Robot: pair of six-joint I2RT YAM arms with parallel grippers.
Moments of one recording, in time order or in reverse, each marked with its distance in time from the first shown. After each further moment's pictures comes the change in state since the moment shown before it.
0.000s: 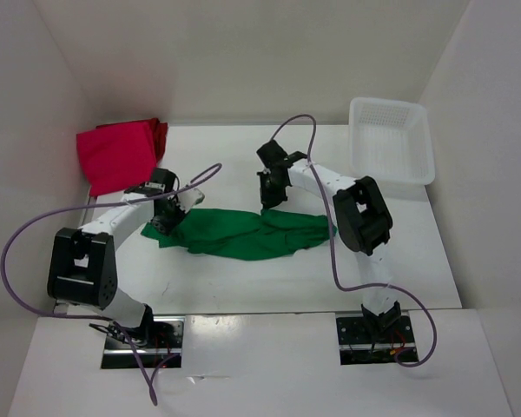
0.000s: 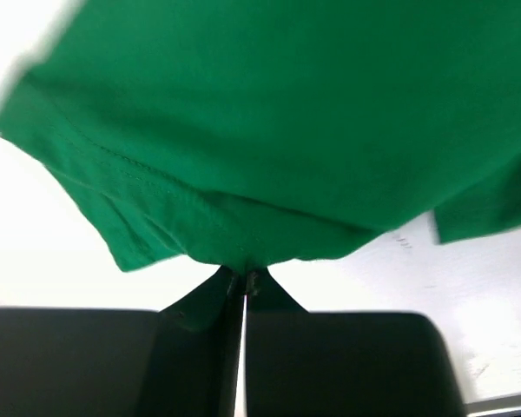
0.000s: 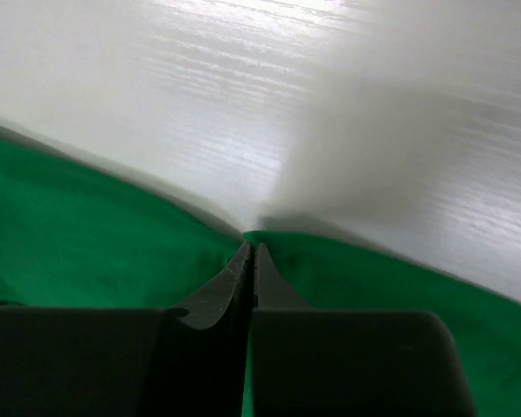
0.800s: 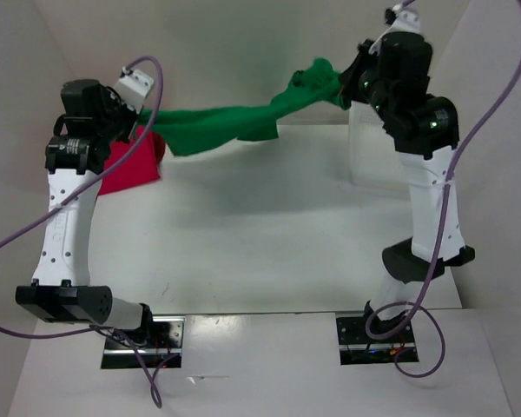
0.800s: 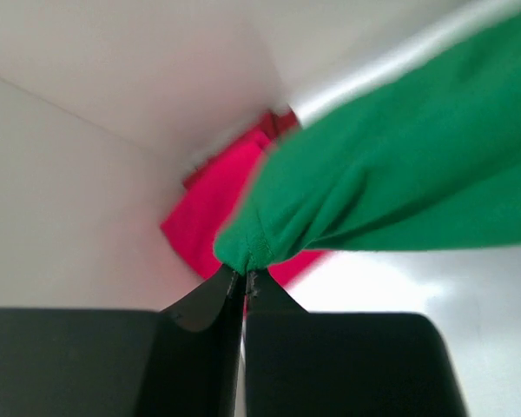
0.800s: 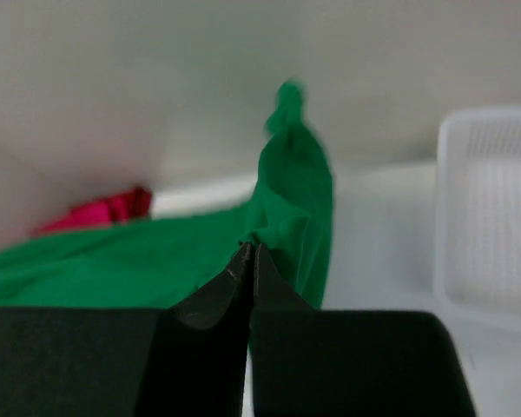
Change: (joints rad) left arm 0.157 -0.122 0.897 -0.070 0.075 -0.002; right arm -0.202 -0.378 1.012 -0.391 0.352 -0.108
